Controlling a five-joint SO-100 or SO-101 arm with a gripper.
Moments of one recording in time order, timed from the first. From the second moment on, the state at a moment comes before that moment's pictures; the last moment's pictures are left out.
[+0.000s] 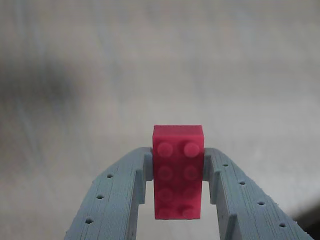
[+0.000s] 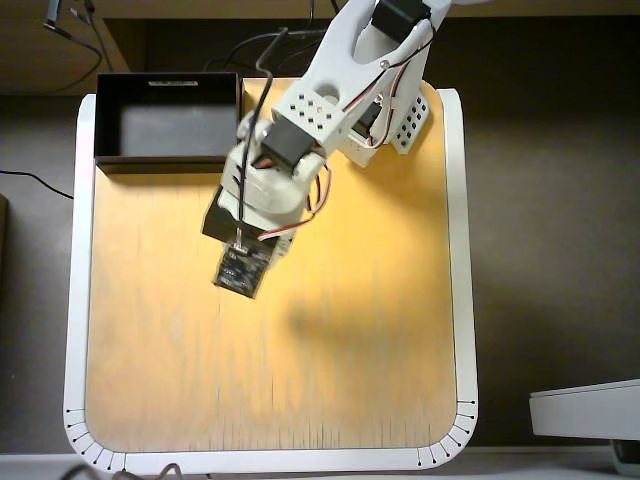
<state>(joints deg) 42.1 116.5 104.8 72.5 197.8</state>
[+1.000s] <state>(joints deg) 94.3 100.1 86.9 85.4 206.8</state>
